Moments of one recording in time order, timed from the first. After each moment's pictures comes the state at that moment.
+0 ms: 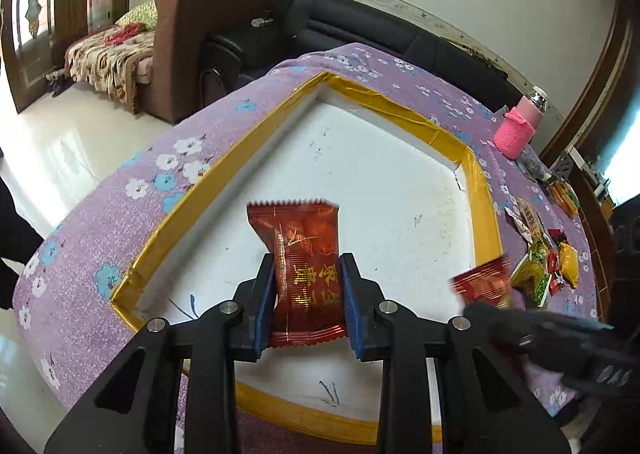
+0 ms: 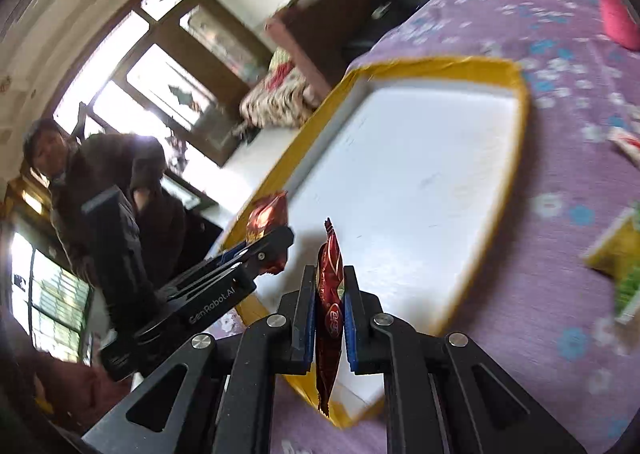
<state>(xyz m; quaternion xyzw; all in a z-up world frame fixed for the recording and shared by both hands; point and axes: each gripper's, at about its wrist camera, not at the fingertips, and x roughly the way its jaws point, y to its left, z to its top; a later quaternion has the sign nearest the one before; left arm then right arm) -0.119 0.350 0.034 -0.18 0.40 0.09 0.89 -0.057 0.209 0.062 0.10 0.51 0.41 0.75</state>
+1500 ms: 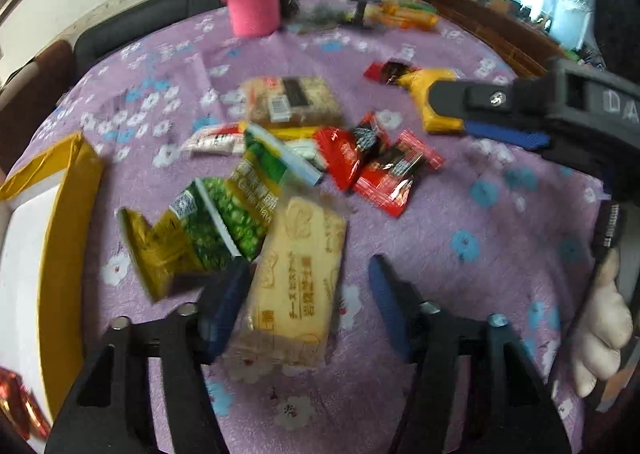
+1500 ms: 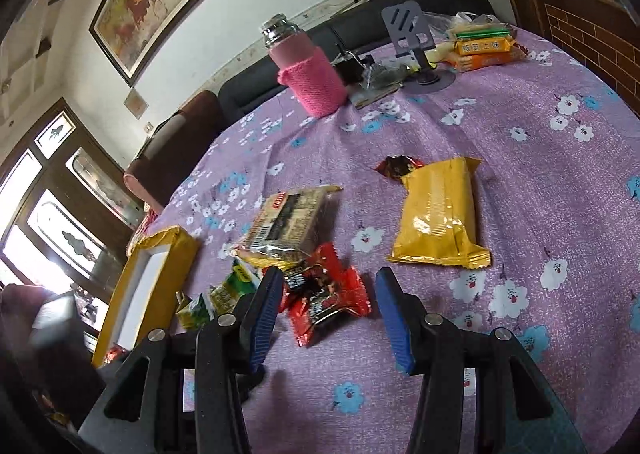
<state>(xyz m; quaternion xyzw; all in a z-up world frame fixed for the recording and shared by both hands) -0.033 0.040 0.014 0.09 0.45 -0.16 0.87 0.001 -0.105 0.047 0.21 0.39 0.14 0.89</state>
